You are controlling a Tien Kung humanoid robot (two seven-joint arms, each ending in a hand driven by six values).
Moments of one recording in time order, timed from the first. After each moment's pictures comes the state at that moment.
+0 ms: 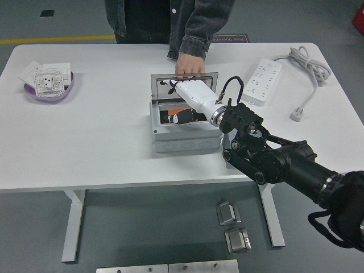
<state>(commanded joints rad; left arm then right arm) 0.16 0.06 -1.94 -0.18 1.93 -0.12 0.17 0.85 -0.04 0.53 0.74 -1.84 -0.29 0.08</state>
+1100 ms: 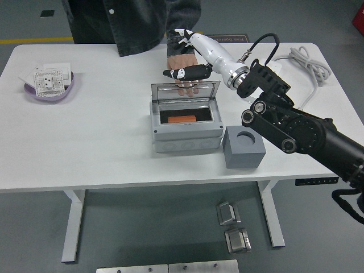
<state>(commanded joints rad) 0.17 0.06 -1.95 -0.18 1.95 -0.12 0.18 0.94 -0.17 0.57 0.91 -1.49 -0.22 0.06</state>
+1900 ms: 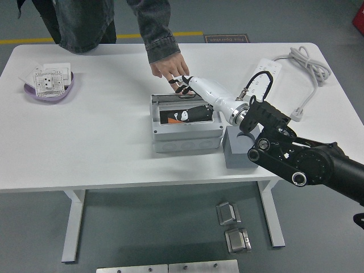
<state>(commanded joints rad) 0.17 0.06 -1.92 -0.18 1.90 -0.11 0.17 0.81 -0.30 0.44 1.15 -1.51 -0.25 0.00</state>
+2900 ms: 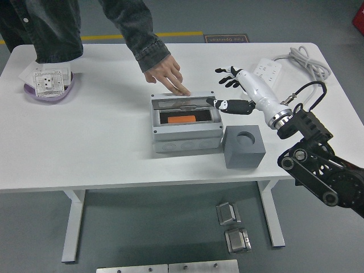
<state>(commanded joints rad) 0.19 0.04 -2.07 -0.18 2.07 -0.12 0.17 0.56 -0.36 0.78 1.27 -1.68 -0.26 -0.04</state>
